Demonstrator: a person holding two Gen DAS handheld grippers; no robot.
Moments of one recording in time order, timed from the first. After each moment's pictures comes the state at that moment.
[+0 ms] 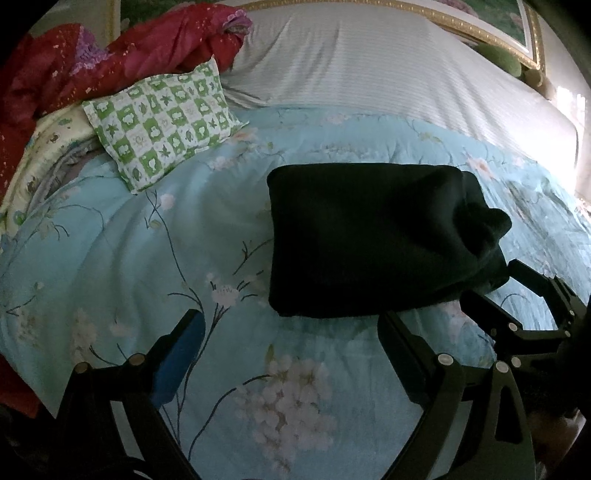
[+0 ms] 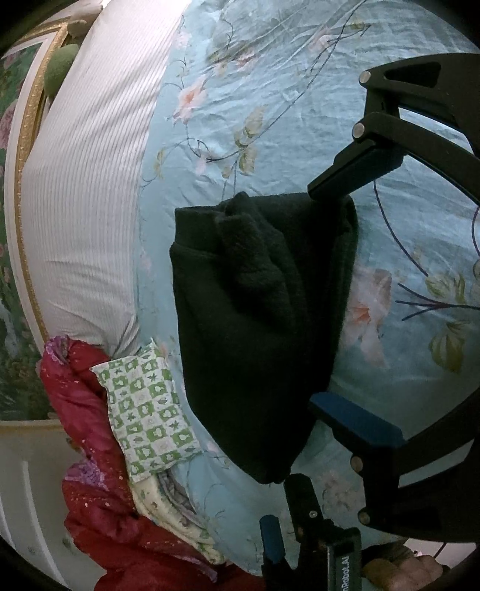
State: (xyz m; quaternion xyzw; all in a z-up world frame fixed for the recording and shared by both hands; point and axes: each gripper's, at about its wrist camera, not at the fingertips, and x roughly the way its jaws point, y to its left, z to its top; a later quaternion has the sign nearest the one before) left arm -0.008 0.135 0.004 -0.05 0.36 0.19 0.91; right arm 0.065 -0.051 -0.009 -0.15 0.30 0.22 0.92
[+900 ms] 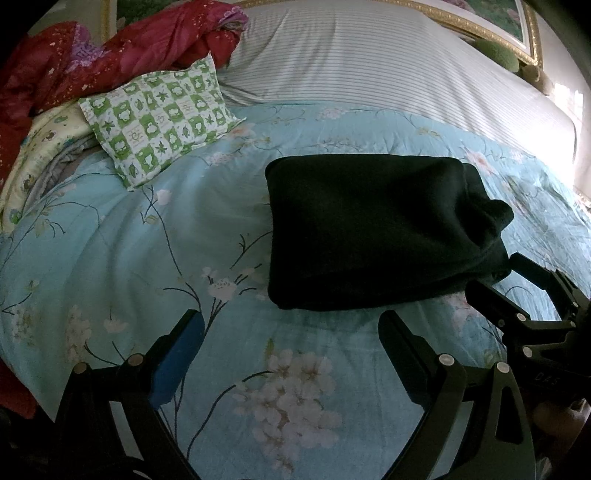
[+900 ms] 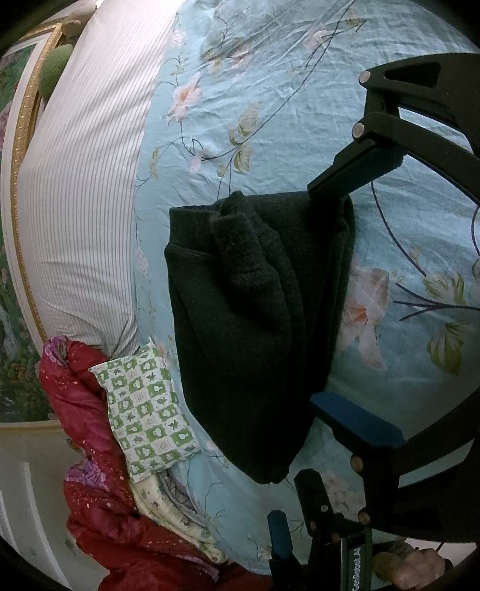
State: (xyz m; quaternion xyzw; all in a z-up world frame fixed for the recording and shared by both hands) left arm -0.008 0.134 -0.002 -0.05 0.37 0.18 0.91; right arm 0.065 -0.052 -0.009 -0.14 0.30 0.22 0.91
